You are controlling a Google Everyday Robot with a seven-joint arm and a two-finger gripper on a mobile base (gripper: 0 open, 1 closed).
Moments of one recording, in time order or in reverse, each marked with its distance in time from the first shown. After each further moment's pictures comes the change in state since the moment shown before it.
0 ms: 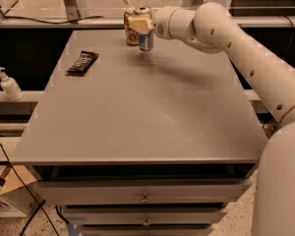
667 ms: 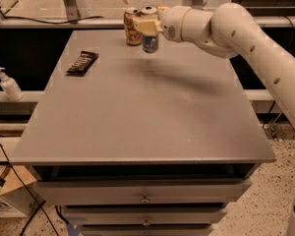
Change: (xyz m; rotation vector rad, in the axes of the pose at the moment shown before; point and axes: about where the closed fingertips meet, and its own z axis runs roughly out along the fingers) arm -0.020 0.029 -0.047 -0.088 -0.060 -0.035
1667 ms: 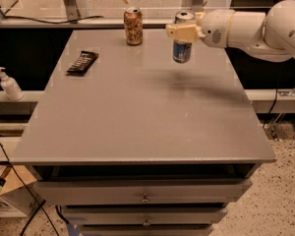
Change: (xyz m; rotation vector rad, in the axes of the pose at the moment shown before) arm 0.005 0.000 -0.113 -0.085 0.054 0.056
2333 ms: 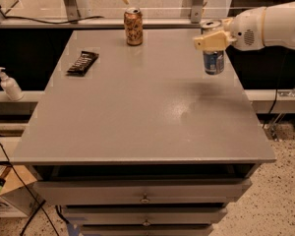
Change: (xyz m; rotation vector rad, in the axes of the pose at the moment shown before) arm 0.025 0.003 -0.077 0.054 0.274 0.022
